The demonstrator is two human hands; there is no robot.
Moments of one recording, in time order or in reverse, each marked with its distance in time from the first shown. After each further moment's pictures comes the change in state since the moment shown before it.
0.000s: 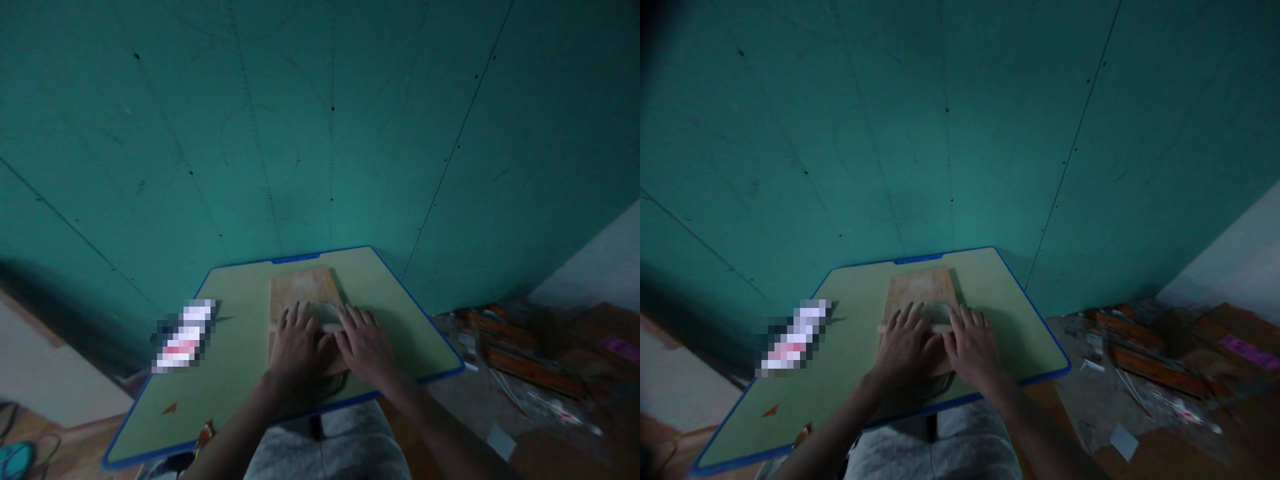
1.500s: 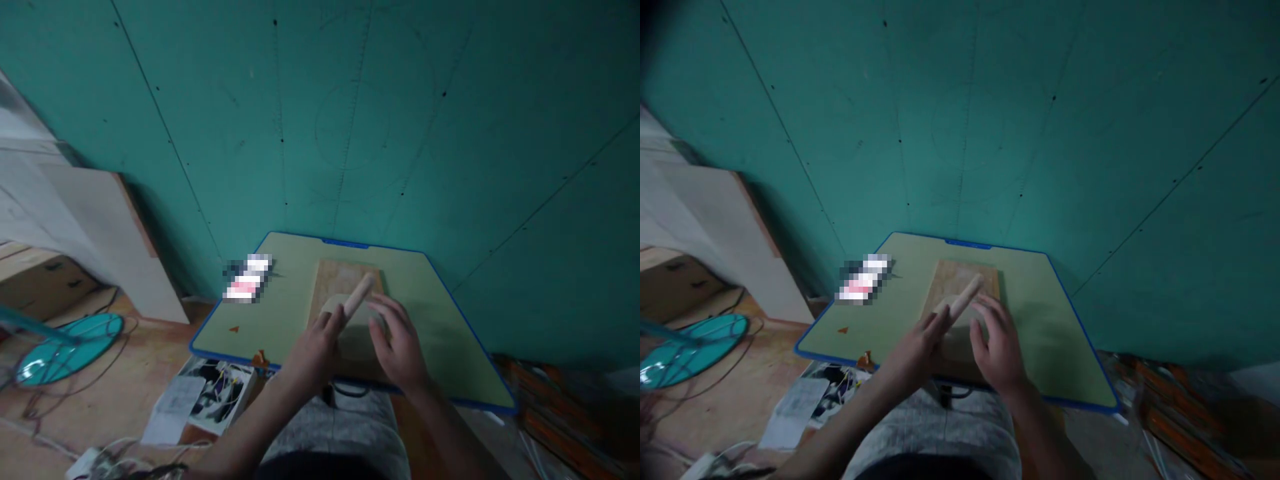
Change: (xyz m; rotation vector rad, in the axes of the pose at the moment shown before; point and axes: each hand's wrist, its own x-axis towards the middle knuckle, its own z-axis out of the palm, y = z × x) left_hand -0.069 0.006 -0.045 -0.463 -0.047 -0.238; right_hand -0.001 -0.030 -0.019 0.543 0.345 -0.261
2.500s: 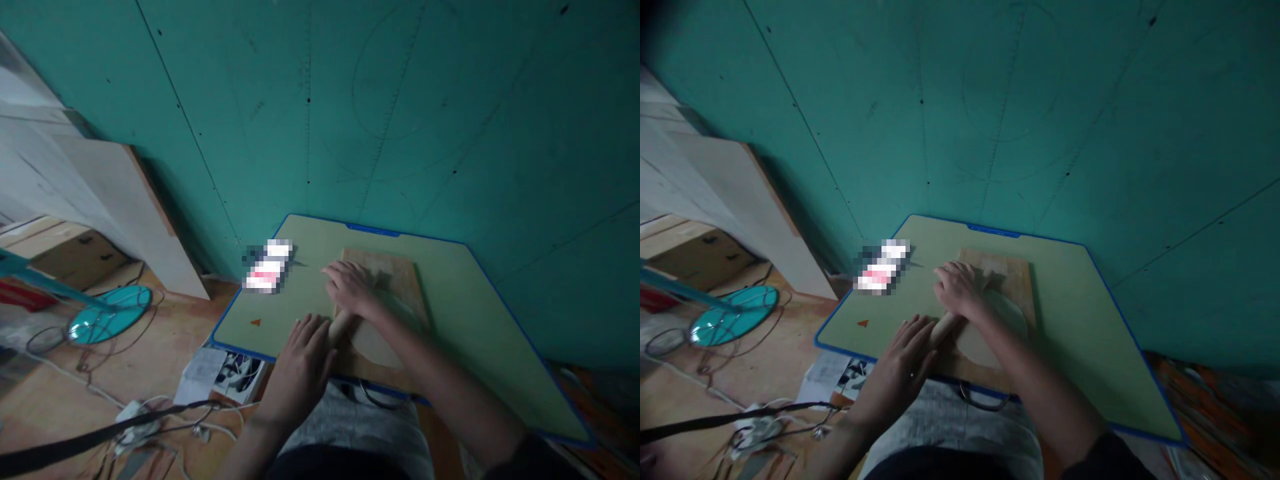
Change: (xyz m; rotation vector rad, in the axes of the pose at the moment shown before) left_hand -0.061 -0.044 -0.009 0.076 0.172 -0.049; right_hand 0.099 -0.022 0.123 -0.302 -0.680 -0.043
